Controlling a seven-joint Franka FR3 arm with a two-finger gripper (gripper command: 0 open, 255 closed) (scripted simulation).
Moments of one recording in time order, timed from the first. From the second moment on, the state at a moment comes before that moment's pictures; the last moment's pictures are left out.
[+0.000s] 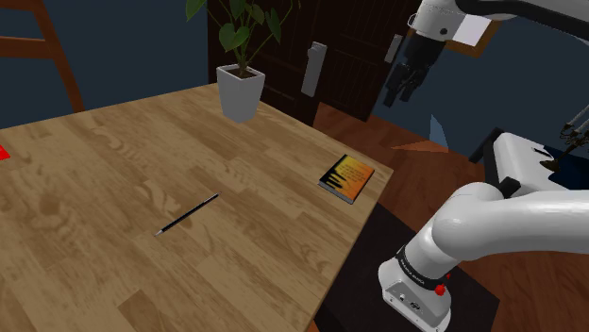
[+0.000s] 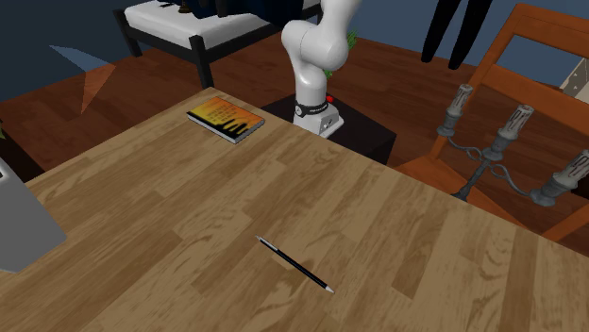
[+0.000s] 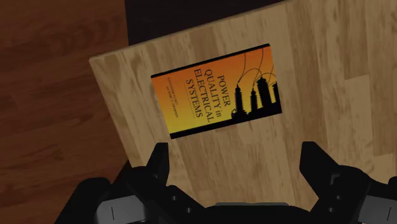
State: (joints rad) arm 0.02 -0.79 -0.07 -2.26 -0.06 1.48 -0.05
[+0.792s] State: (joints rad) arm -0.02 -0.85 0.21 -2.43 0.13 1.59 0.43
